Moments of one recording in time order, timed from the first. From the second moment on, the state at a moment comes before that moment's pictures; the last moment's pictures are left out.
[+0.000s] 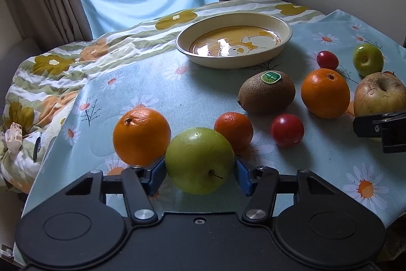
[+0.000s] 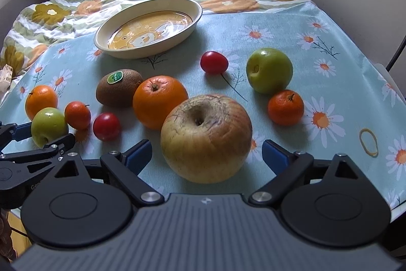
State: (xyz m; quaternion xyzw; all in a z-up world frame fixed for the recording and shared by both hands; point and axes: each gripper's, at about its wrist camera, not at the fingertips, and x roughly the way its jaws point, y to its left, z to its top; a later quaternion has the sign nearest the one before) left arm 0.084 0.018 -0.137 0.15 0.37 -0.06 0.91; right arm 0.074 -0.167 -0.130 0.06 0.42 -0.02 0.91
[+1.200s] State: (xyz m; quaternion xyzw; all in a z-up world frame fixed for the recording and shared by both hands) left arm 0.054 0.003 -0.085 0.09 0.37 0.00 0.93; right arm 0.080 -0.191 -0.089 0.03 0.40 0.05 0.92
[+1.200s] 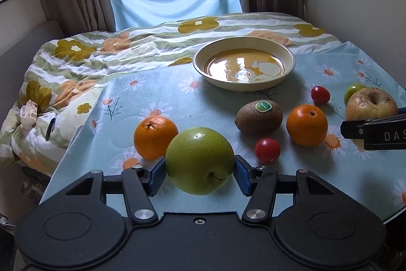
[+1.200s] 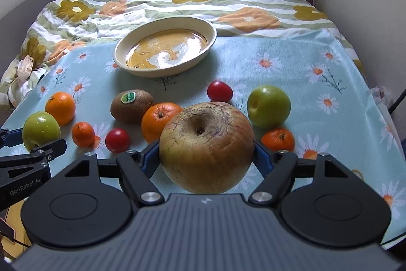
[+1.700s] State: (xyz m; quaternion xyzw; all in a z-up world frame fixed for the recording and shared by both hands) left arm 0.082 -0.002 -0.004 0.07 0.32 0.02 0.95; right arm 0.121 -0.208 -0.012 0.01 0.35 0.09 0.93
